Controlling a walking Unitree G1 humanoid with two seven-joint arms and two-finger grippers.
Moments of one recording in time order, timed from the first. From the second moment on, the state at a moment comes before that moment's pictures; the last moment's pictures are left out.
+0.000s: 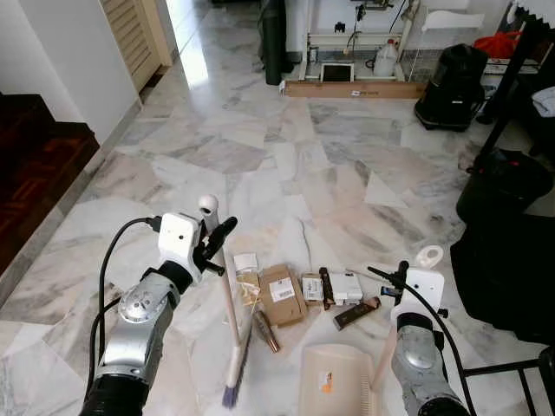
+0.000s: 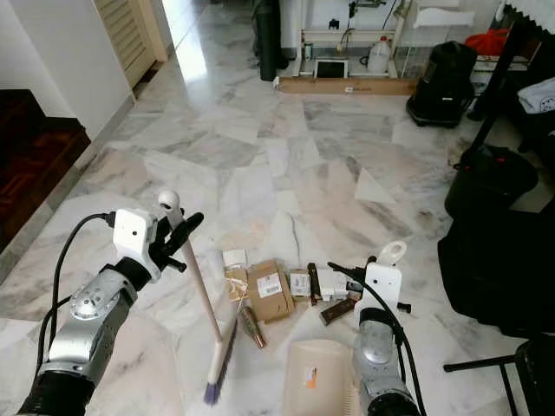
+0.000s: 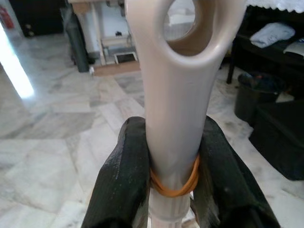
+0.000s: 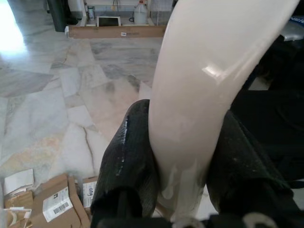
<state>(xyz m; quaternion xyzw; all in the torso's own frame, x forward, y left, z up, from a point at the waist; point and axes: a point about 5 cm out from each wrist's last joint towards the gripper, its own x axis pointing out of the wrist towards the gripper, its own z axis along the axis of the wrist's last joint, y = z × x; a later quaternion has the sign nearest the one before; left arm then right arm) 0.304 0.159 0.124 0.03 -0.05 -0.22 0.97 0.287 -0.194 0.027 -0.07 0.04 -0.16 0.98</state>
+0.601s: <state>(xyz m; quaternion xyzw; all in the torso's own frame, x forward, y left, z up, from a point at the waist) 0.301 0.177 0.092 0.02 -0.01 -0.16 0.99 0.287 -0.193 0.027 -0.06 0.05 -0.16 0.98</state>
